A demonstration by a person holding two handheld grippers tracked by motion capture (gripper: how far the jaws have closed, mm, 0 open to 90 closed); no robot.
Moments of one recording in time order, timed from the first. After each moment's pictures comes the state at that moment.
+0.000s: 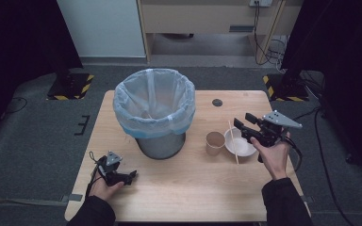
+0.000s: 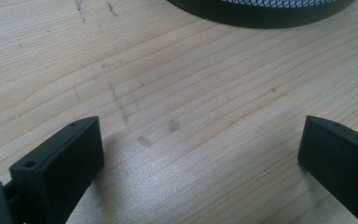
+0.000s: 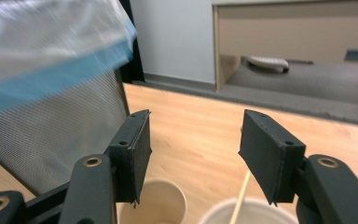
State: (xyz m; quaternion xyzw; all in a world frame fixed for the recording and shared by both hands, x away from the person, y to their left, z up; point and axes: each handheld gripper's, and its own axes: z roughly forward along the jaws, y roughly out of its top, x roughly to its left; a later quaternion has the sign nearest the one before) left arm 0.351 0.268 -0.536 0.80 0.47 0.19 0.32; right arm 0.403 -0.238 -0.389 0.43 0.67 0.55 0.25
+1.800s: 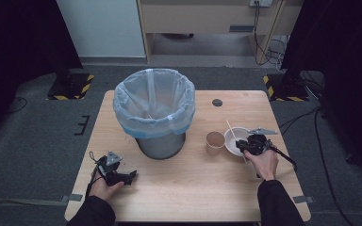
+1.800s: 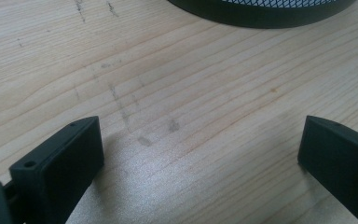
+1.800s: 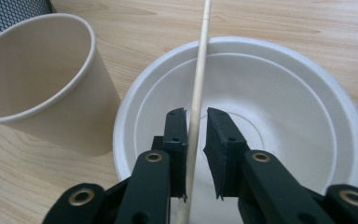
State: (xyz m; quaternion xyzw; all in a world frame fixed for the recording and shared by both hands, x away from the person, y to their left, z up) left arm 0.351 0.267 -0.536 0.80 0.47 0.19 0.32; right arm 0.428 -0.245 -0.492 0.53 0.74 0.37 0.18
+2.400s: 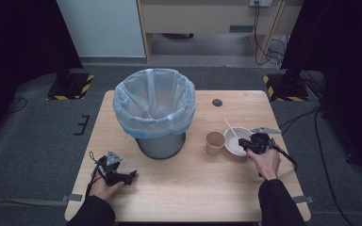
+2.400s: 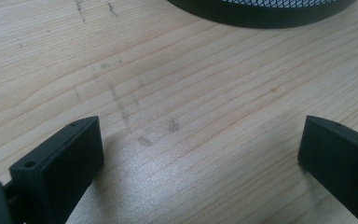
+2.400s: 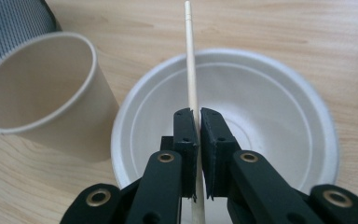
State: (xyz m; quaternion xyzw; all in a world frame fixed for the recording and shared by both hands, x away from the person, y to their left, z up) left arm 0.351 0.267 -0.536 0.80 0.47 0.19 0.32; right arm 0.426 -0.251 -0.484 0.53 0.73 0.38 0.18
